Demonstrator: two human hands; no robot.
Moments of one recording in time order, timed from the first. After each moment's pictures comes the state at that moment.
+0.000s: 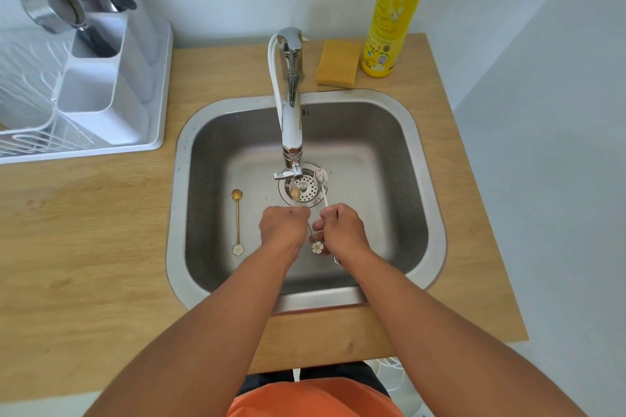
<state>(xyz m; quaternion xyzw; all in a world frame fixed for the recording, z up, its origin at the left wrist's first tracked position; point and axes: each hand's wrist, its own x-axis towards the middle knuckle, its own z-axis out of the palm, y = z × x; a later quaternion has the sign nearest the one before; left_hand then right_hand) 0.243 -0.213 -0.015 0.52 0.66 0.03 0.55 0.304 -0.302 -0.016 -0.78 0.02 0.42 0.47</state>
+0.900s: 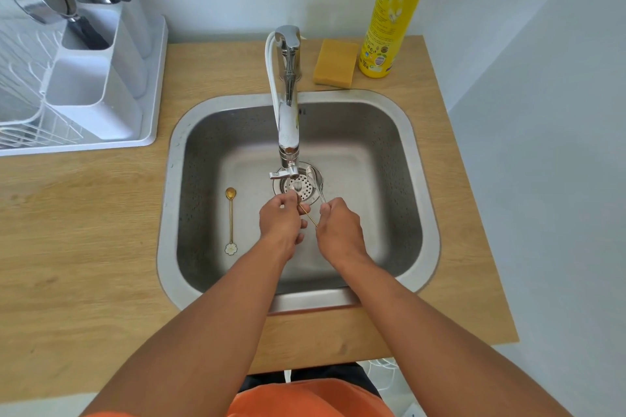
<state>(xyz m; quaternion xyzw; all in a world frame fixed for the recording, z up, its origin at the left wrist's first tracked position) 0.251 -0.211 -0.029 0.42 0.61 0.09 0.66 0.306 -0.305 -0.010 -0.90 -0.15 0.30 0.29</state>
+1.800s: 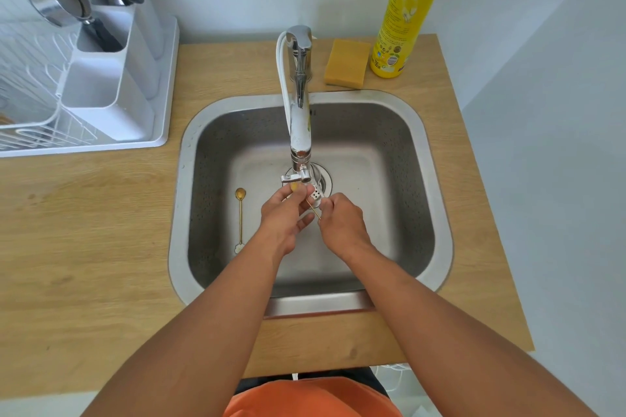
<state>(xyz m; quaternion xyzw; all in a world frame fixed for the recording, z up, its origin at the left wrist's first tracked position) 0.247 -0.189 -0.023 0.33 0.55 0.12 0.76 0.315 -0.287 -0.008 -0.87 -0.15 0.34 0.32</state>
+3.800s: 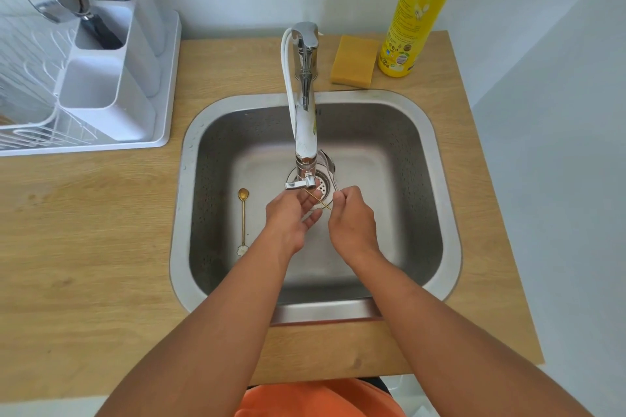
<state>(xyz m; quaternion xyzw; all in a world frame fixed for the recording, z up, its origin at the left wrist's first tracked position) 0.259 -0.187 -0.002 0.25 0.58 0.13 0.77 0.318 -0.286 -0.014 -0.89 -0.15 0.26 0.34</state>
